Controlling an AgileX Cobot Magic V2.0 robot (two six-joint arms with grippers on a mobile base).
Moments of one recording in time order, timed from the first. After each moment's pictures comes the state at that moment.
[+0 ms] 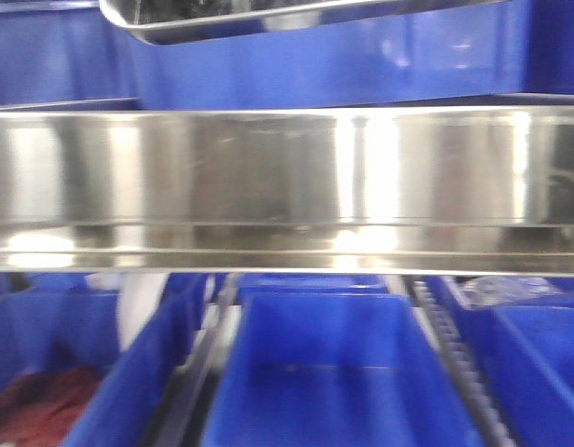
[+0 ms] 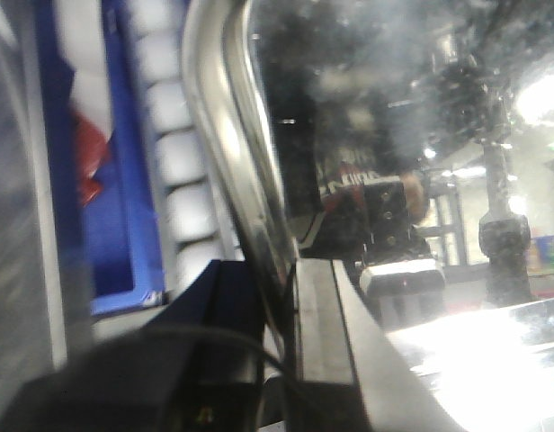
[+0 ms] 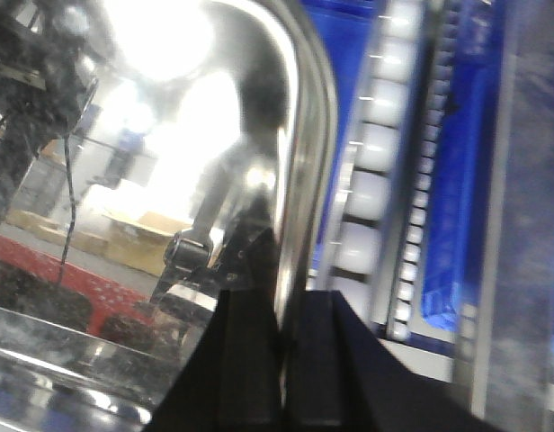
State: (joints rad) left arm -0.70 1.55 -1.73 0.17 1.26 -0.34; right arm 0.56 1.39 -1.61 -0.16 1.26 0.42
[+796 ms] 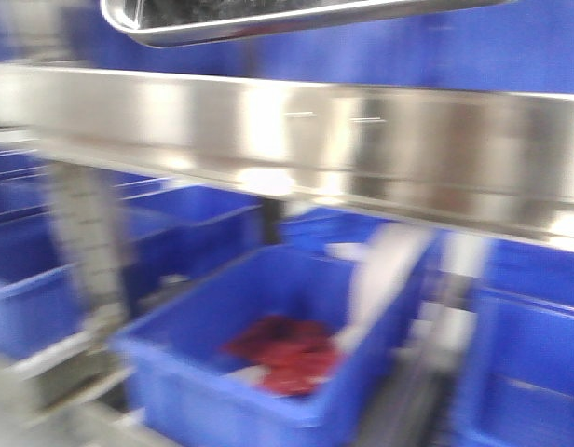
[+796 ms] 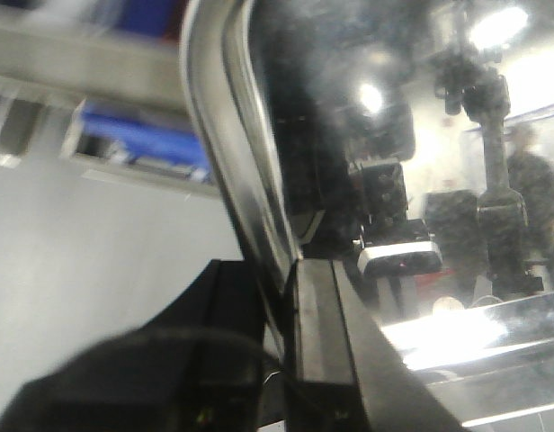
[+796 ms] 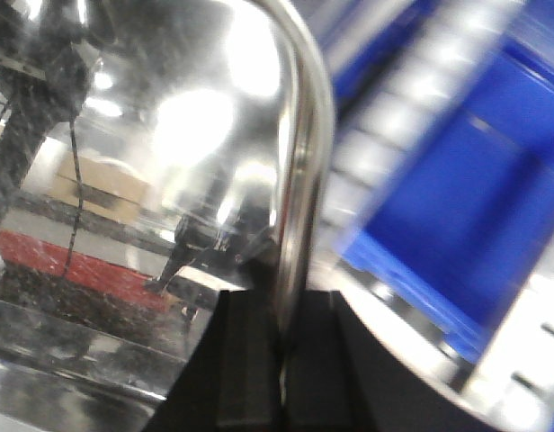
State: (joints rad) left arm -0.70 1.55 -1.73 0.17 1.26 -0.34; right arm 0.56 1.39 -1.61 -0.16 1.26 0.42
